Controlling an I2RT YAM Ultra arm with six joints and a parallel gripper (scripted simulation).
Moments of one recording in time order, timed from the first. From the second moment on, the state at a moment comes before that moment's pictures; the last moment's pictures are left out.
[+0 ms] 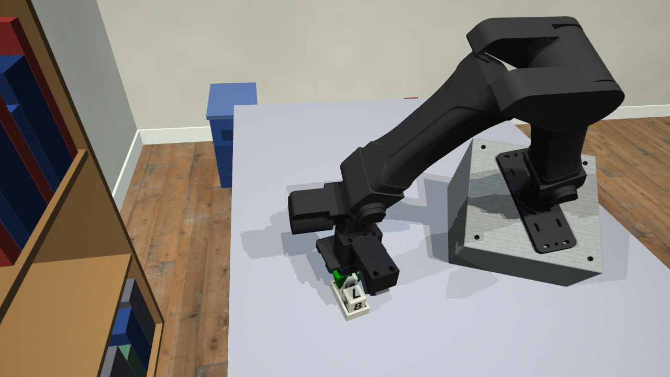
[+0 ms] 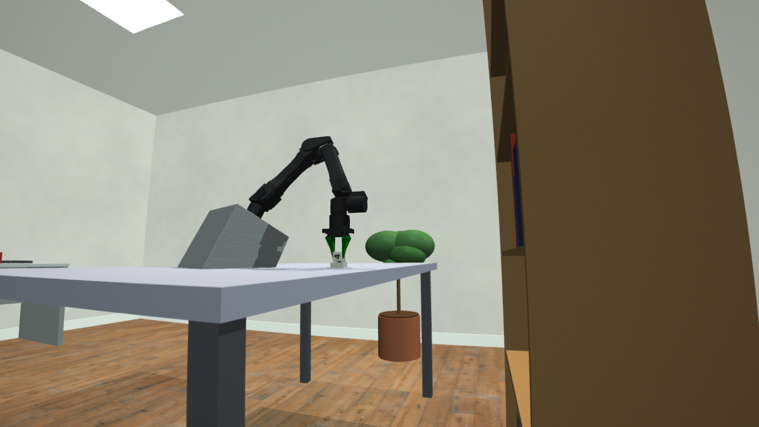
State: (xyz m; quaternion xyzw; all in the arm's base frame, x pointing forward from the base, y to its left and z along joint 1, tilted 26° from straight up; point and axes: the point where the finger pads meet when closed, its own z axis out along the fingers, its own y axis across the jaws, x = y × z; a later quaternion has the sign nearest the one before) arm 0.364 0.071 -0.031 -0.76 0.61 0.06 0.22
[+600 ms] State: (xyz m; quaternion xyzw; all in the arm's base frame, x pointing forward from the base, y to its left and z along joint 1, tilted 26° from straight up) arm 0.364 0.072 -0.034 -0.76 0.61 0.06 0.22
